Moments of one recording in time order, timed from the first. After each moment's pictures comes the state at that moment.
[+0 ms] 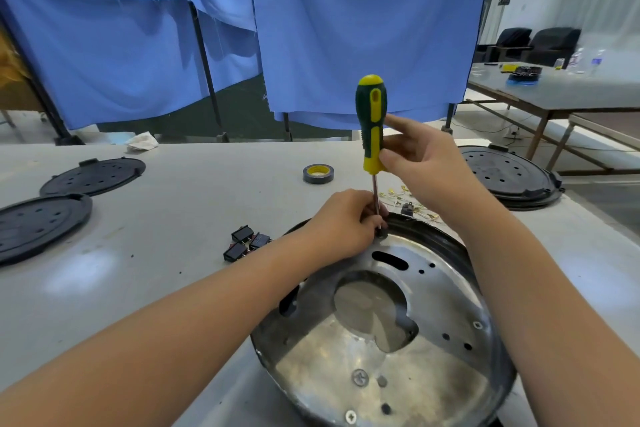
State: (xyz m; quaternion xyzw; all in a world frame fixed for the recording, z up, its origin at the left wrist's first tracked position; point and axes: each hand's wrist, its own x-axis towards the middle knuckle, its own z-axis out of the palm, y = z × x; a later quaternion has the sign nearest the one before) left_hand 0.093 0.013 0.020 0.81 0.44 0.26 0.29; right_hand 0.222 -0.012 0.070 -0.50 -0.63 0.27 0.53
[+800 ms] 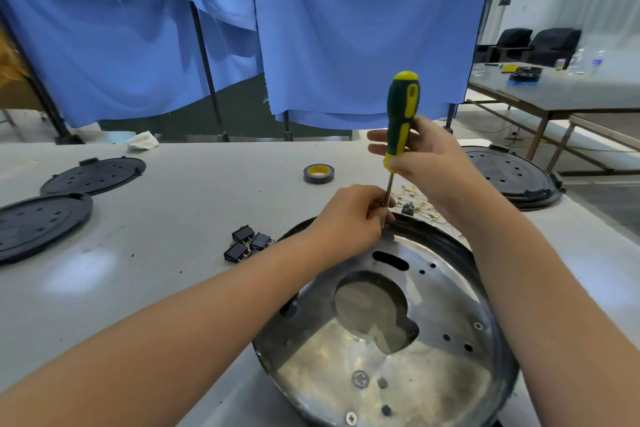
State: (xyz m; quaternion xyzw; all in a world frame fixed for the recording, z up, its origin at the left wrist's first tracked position) left_hand 0.098 0.018 0.014 0.81 0.41 0.31 0.28; right_hand 0.227 -0.009 0.074 -0.48 -0.60 0.34 0.54
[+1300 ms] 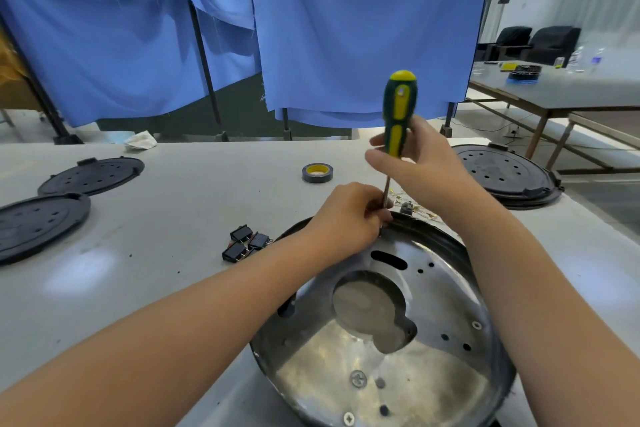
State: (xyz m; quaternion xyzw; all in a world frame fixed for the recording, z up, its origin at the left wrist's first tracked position) left_hand 0.099 0.020 0.014 0.81 0.42 0.32 0.26; right_hand 0.222 -0.013 0.071 -0.52 -0.63 0.25 0.52
